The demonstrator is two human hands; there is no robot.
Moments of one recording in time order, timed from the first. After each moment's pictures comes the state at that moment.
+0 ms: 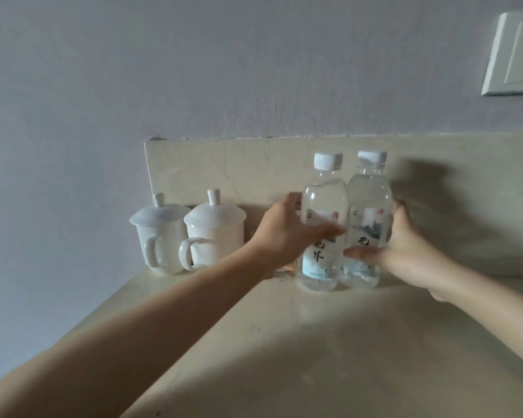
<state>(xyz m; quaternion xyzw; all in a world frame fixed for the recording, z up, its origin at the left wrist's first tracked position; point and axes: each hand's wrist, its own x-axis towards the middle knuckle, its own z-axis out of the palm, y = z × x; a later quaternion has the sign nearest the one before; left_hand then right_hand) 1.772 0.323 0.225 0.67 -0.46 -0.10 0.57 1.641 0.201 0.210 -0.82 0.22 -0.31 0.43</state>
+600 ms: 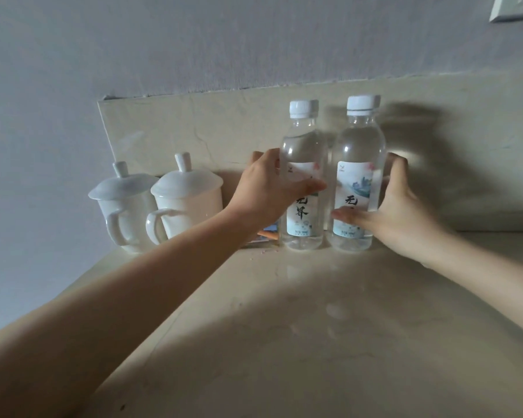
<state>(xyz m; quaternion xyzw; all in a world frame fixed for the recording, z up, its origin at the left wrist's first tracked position) 1.779 0.310 0.225 0.74 -0.46 0.00 0.50 1.642 0.196 0.195 -0.83 0.23 -0.37 0.33</state>
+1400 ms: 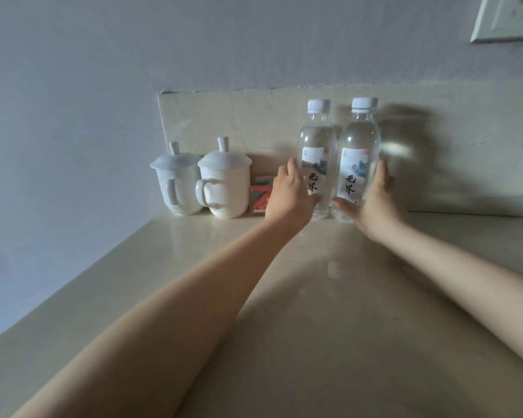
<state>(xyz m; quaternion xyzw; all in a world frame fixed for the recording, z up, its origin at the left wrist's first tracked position) 1.742 0.324 0.191 0.81 -0.43 0.10 0.39 1.650 0.223 0.174 -0.85 0.31 -0.36 0.23</state>
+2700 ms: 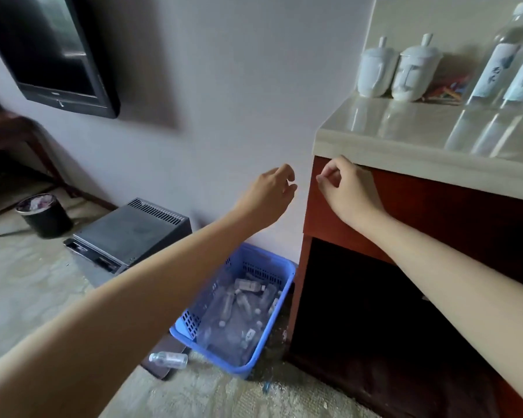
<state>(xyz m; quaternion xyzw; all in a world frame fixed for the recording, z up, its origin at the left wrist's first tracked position) 1.660 0.814 0.087 0.86 -0.38 0.12 0.34 1.588 0.679 0.101 -0.90 0.09 -0.30 0.31</state>
